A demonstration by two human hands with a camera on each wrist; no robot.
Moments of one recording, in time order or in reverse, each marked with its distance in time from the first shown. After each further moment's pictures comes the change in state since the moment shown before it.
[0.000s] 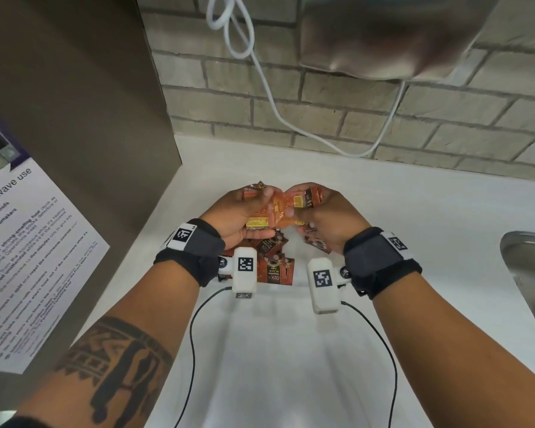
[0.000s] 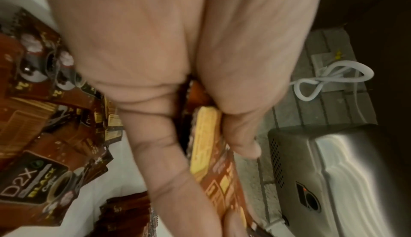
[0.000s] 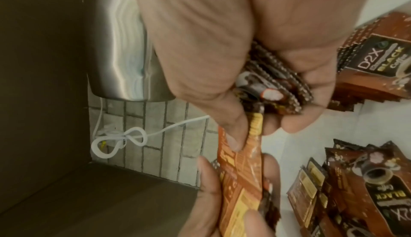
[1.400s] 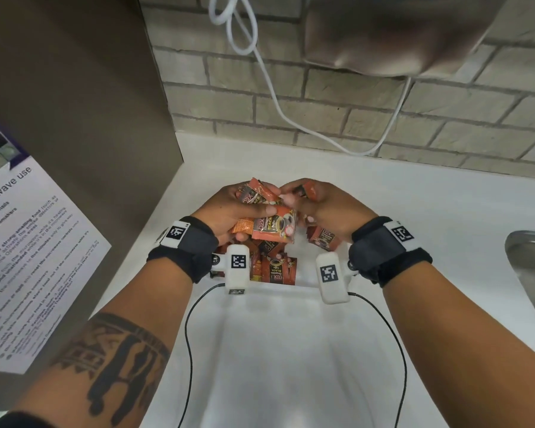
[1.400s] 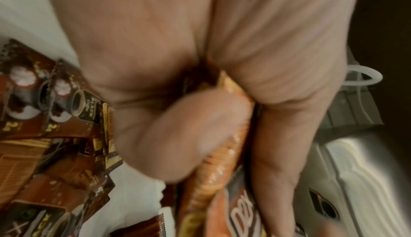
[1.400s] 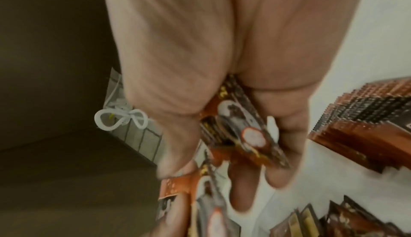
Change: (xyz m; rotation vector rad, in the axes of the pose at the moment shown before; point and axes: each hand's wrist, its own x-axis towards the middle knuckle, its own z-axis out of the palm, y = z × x) left_hand 0.002 -0.001 -0.021 0.041 -0.074 0.094; right_hand 0.005 -0.014 -0.006 -0.340 -0.199 -0.123
